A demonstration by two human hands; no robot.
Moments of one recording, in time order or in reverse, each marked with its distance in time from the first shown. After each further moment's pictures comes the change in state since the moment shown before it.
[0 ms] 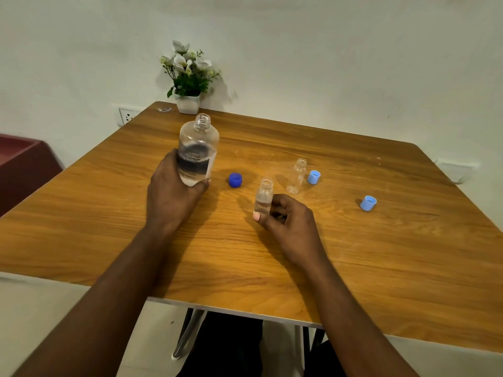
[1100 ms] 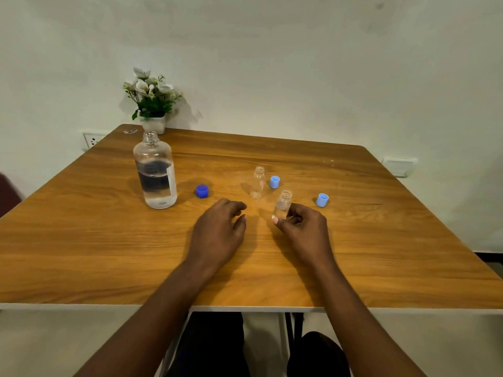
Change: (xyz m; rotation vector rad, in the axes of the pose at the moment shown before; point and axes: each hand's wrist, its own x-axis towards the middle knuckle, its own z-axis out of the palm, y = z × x) left_hand -0.081 0.095 0.044 -0.012 -0.313 0.262; right_hand -0.021 0.025 -0.072 -0.162 0.284 0.070
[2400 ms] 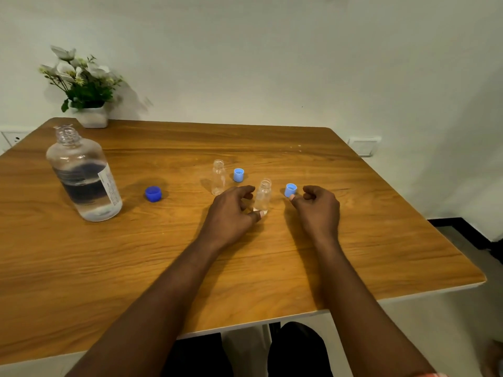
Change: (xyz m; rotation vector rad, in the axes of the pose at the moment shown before) left_hand 0.049 0.032 0.078 -0.293 -0.280 -0.065; right_hand 0.045 0.041 -0.054 -0.194 0.339 0.312
